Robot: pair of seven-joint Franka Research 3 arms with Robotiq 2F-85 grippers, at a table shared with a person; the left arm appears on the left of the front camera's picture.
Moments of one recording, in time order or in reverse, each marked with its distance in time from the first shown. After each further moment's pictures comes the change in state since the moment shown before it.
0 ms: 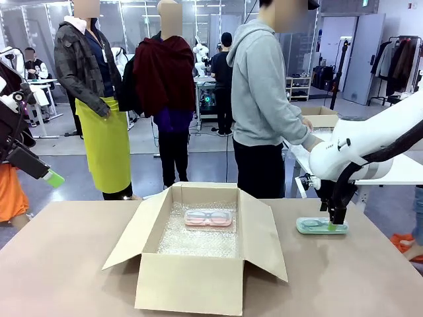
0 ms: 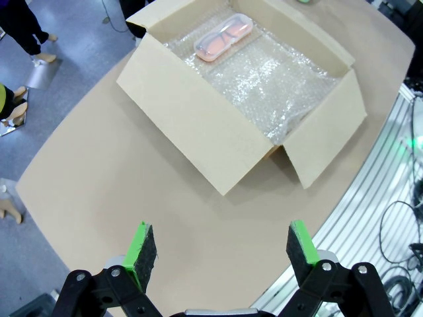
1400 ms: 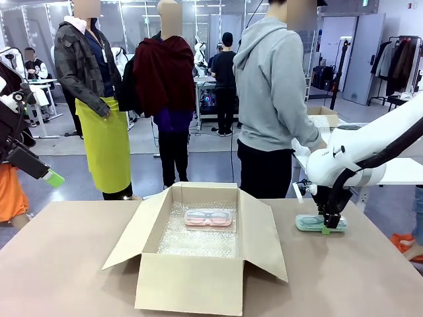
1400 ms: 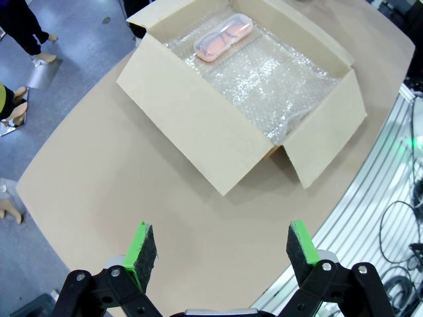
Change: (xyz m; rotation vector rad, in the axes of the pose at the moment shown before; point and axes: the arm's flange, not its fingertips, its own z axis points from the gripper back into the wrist) left arm 0.000 0.000 0.000 0.000 0.000 0.000; right arm 0.001 -0.013 -0.028 0.013 -0.016 -0.003
